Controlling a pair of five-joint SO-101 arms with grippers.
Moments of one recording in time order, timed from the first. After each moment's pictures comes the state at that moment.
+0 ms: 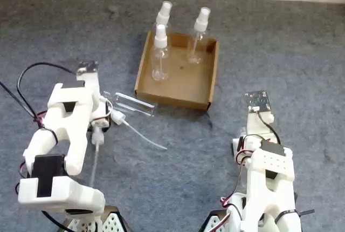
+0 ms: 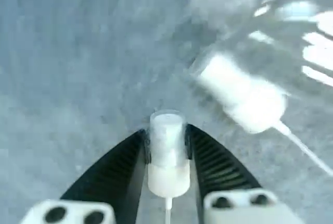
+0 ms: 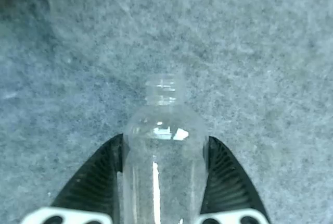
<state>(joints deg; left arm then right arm) -10.9 0.1 31.8 62.9 0.0 11.9 -36.5 73.9 42.7 22.3</state>
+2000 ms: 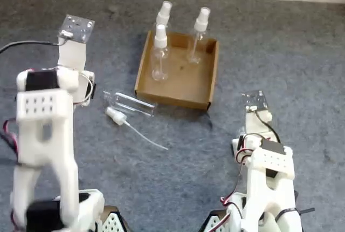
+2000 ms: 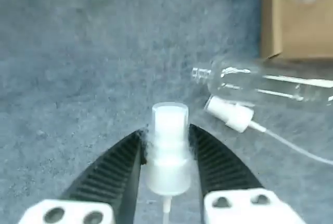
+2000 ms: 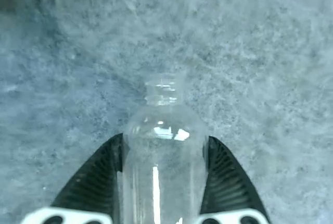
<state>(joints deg) -12.1 -25.6 17.8 77.7 -12.1 11.7 -36.4 72.5 43.2 27.2</state>
